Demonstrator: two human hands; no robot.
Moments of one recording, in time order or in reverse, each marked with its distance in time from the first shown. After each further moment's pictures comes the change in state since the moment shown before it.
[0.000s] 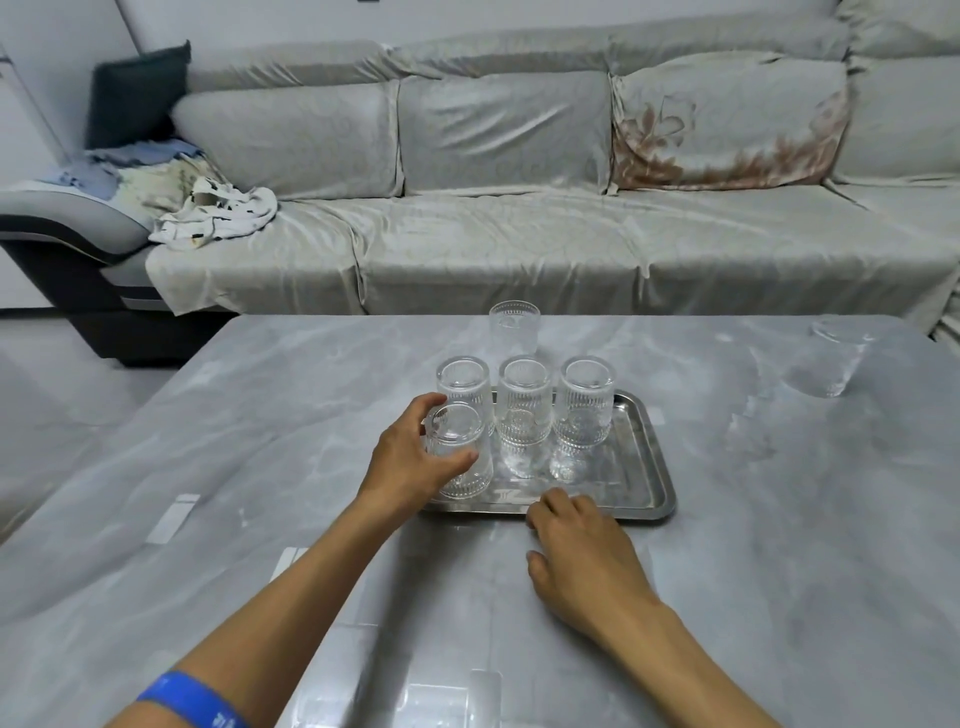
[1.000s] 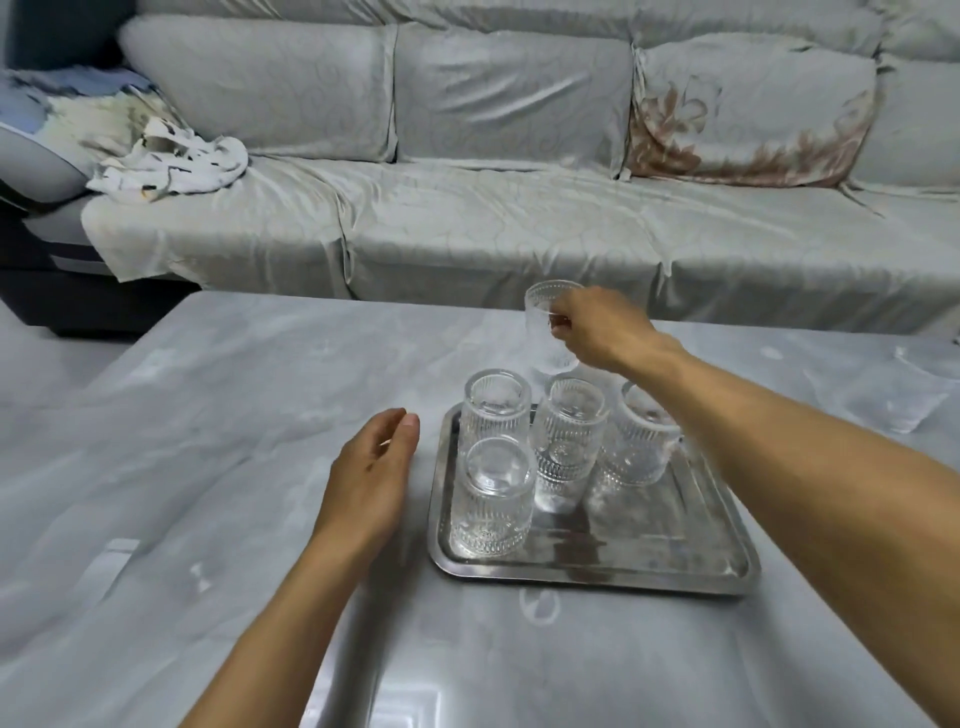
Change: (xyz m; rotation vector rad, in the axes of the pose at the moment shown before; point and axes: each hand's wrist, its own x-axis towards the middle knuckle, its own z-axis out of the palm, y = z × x) left_hand 0.041 -0.049 -0.026 -0.364 0.112 -0.280; right_hand 0.252 0.040 -0.096 -0.114 0.205 0.008
